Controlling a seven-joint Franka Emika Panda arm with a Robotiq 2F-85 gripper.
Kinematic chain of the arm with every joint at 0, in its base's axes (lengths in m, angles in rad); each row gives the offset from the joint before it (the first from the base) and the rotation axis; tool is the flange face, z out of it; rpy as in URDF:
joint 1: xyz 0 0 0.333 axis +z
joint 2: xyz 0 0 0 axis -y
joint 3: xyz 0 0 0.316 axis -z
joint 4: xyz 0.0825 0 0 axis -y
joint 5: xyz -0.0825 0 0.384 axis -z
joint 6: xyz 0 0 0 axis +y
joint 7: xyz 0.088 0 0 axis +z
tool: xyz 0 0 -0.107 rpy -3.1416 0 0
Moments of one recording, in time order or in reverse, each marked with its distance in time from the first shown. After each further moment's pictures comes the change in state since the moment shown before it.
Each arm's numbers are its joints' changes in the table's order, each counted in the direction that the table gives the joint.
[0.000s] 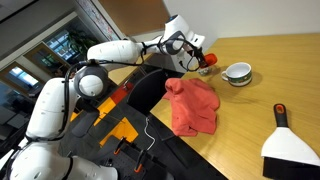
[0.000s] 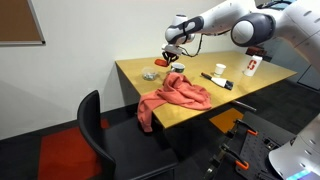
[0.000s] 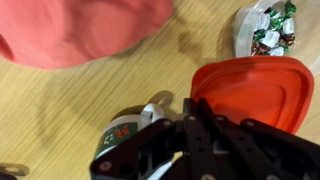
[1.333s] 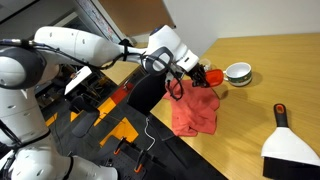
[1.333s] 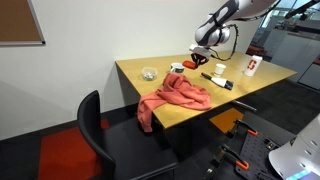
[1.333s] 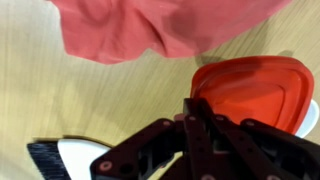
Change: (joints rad) arm 0.065 0.527 0.193 -0.896 0.001 -0.337 -0.100
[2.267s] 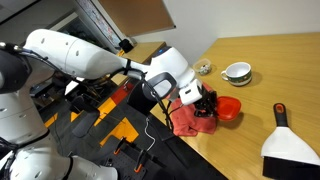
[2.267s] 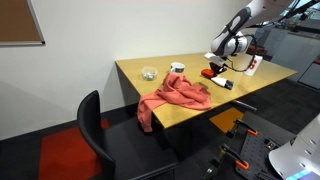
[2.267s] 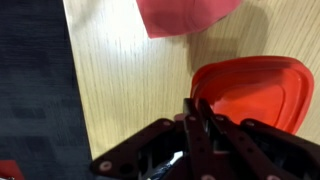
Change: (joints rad) arm -0.046 0.025 0.109 -0.198 0.020 -0.094 -0.243
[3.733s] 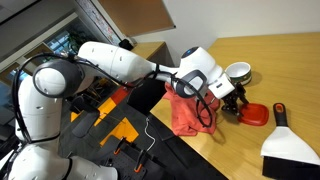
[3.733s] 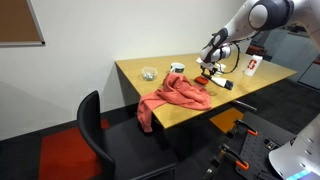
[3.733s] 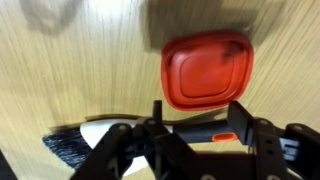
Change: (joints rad) arm -0.111 -0.356 -0.056 0.427 -0.005 -0.018 0.054
